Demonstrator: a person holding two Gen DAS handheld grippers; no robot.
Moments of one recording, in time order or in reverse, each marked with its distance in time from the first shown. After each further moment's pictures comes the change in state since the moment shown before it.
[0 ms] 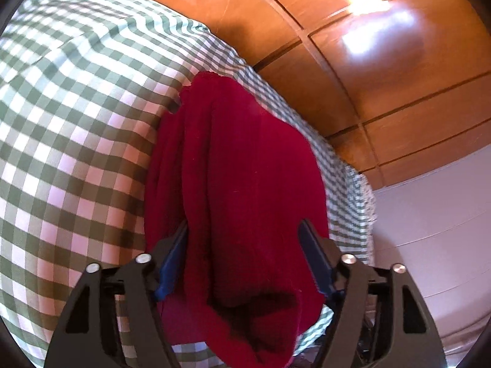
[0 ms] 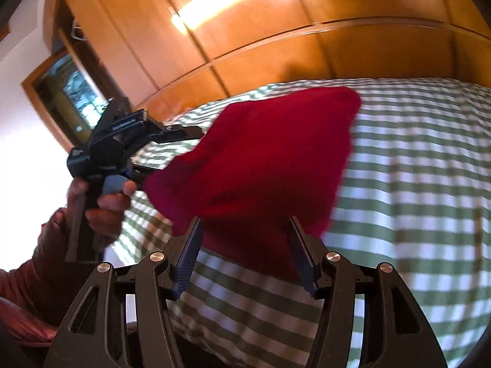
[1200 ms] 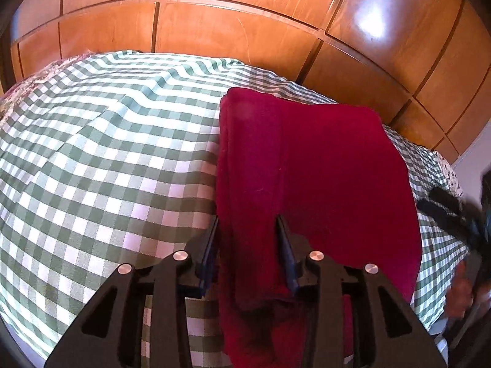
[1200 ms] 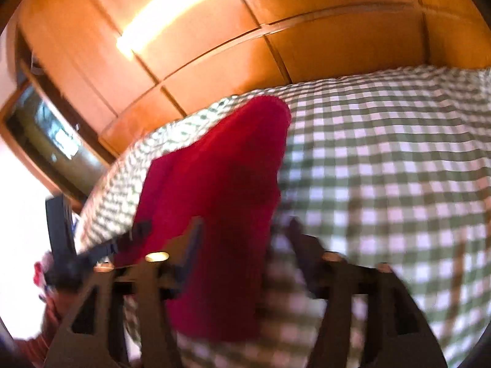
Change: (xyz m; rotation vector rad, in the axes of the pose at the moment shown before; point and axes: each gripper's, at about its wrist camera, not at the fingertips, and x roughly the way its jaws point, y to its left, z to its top) left arm -0.007 -0.005 -0.045 0.261 -0.197 0.417; right arm 0.028 -0.055 0.063 0.169 -0.006 -0.068
